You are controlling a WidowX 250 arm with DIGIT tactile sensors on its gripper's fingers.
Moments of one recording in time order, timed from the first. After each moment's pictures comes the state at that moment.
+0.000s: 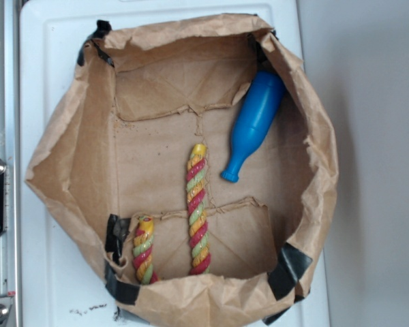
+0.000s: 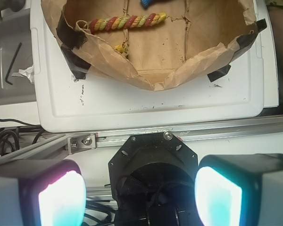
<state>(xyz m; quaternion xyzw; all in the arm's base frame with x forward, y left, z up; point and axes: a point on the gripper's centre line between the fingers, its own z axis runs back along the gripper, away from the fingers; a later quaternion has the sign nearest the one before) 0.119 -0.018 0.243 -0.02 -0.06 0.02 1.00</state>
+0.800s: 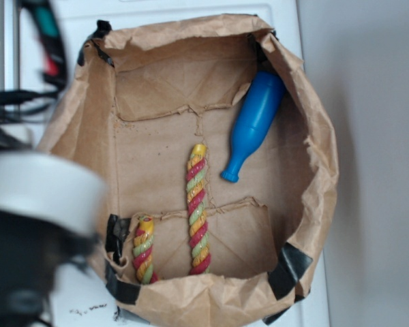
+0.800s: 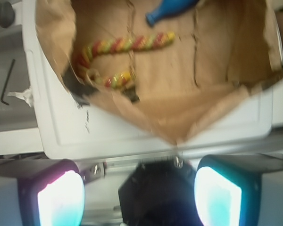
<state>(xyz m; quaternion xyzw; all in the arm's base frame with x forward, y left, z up) 0.197 -0.032 0.228 -0.02 -0.04 0.03 1.00</state>
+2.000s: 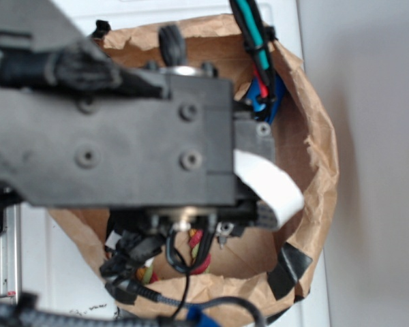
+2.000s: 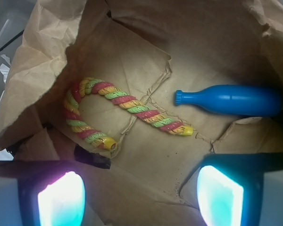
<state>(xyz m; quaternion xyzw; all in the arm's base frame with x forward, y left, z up) 0.267 0.000 0.174 0.02 -0.07 -0.25 0.96</state>
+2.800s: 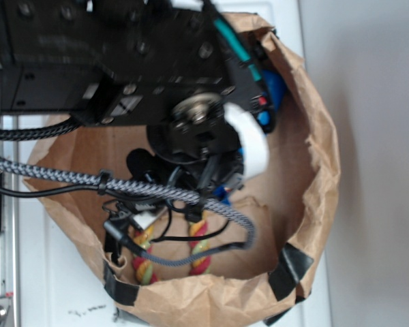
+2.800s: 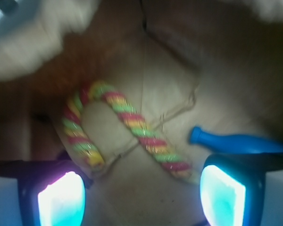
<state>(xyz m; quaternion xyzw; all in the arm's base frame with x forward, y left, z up) 0.281 0.012 0.124 -0.01 -0.13 -0.41 0.90</state>
